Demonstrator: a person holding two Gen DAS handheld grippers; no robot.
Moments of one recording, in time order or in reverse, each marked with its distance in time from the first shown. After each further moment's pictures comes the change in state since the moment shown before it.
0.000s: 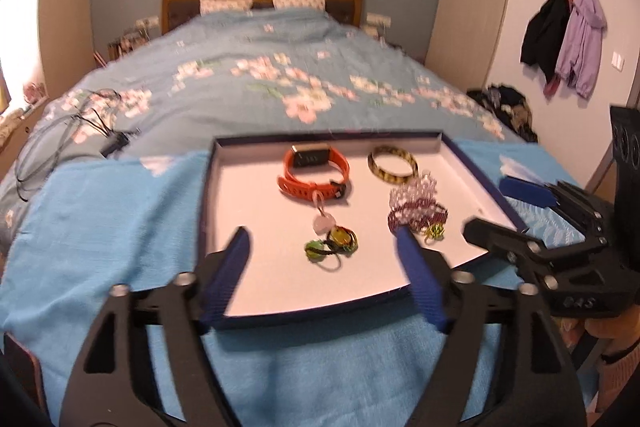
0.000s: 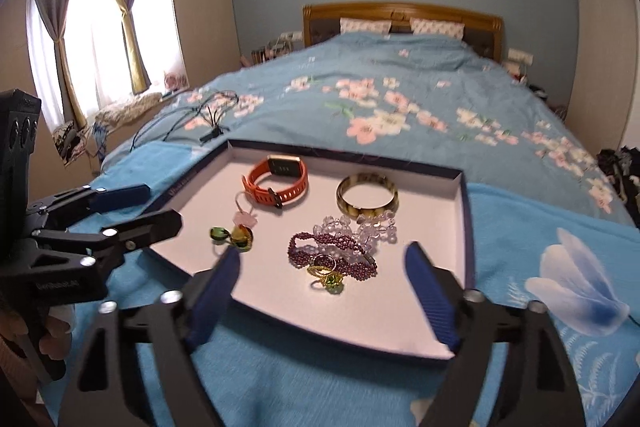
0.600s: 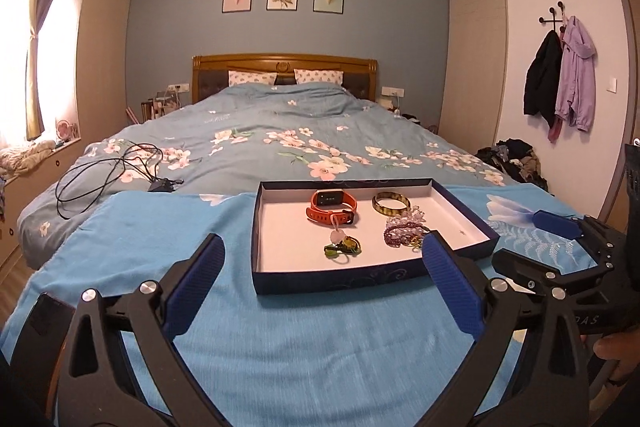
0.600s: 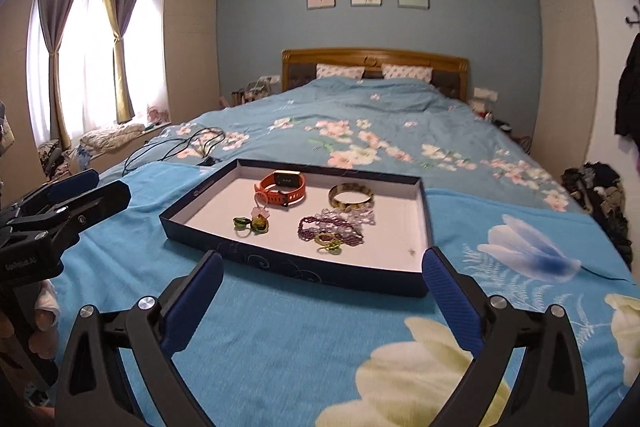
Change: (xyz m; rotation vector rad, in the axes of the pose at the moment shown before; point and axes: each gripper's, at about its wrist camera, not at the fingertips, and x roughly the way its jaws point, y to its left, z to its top) left arm -0.113 -0.010 -0.054 0.007 -0.277 0.078; right arm -0.073 0.030 -0.049 0.001 -0.176 -0.126
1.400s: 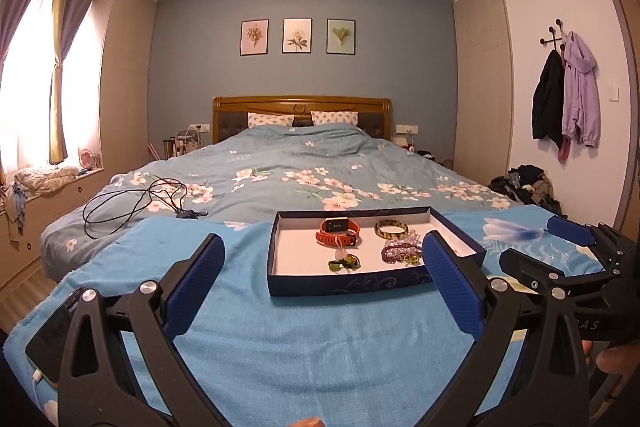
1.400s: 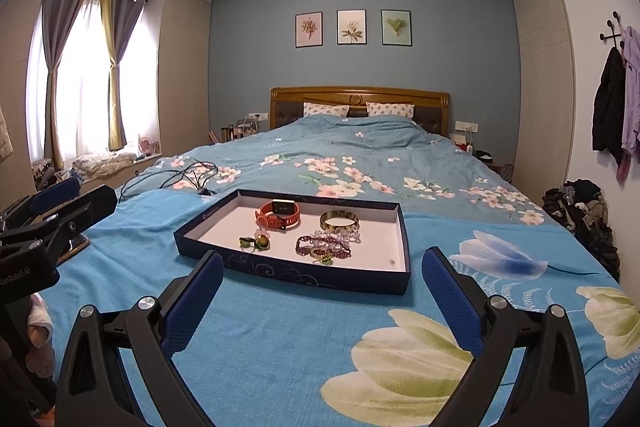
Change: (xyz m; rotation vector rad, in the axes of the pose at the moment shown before) left arm -0.077 -0.024 -0.014 0.015 -0.156 0.075; right arm -0.048 0.008 -0.011 0.007 -0.130 -0.047
